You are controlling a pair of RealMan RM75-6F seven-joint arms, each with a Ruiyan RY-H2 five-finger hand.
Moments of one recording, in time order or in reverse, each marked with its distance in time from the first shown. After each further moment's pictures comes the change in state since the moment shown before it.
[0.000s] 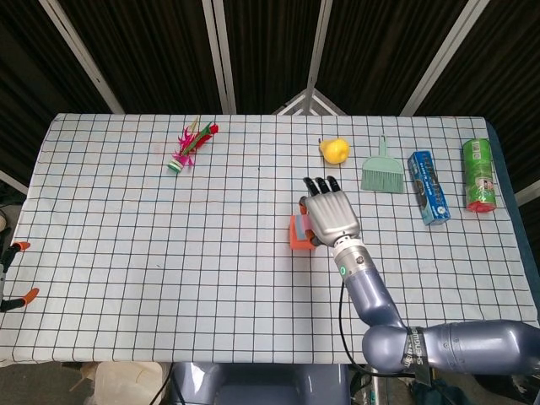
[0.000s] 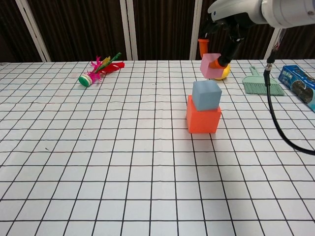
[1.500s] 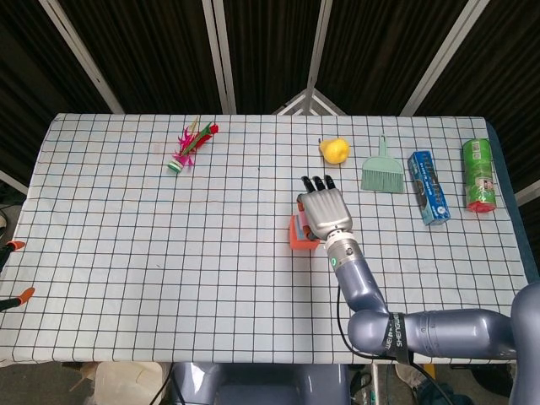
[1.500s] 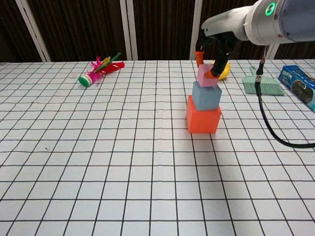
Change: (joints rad) left arm 0.005 0.004 -0.006 0.003 -0.008 0.005 -0.005; right arm 0.026 -0.092 -0.018 0.150 0.029 -0.043 -0.012
